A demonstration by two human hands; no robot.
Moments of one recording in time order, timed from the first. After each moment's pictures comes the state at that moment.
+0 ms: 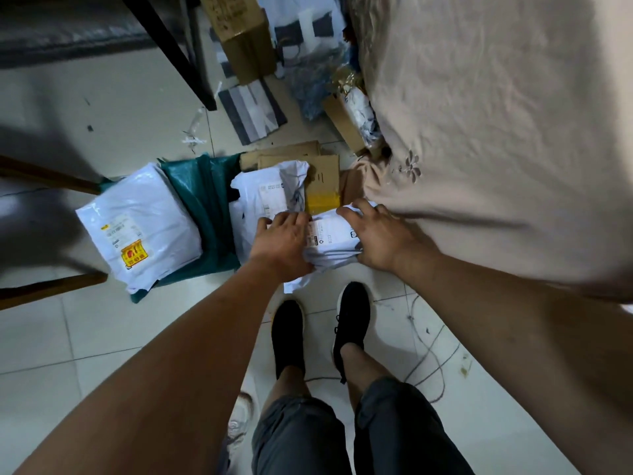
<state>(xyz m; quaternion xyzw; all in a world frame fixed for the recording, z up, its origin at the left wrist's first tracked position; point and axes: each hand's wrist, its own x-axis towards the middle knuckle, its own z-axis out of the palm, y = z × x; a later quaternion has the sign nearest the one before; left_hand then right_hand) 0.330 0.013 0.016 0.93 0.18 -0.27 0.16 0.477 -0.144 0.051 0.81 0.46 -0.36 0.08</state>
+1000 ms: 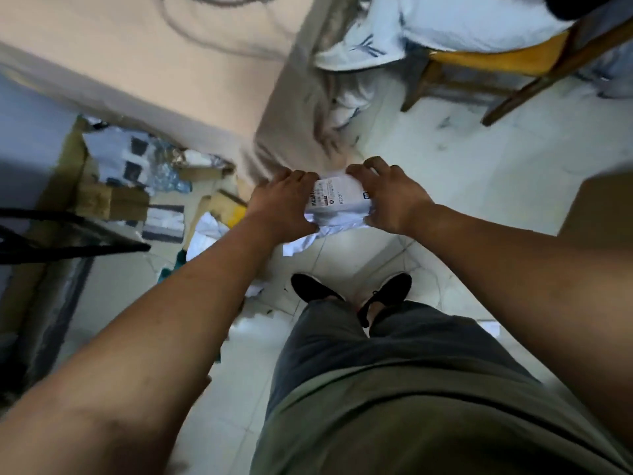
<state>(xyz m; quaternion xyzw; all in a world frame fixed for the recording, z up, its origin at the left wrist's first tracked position) 0.362 -0.243 0.367 0.91 -0.30 -0.27 0.00 0.299 -0.460 0.345 0.95 0.01 -0.27 -0.18</state>
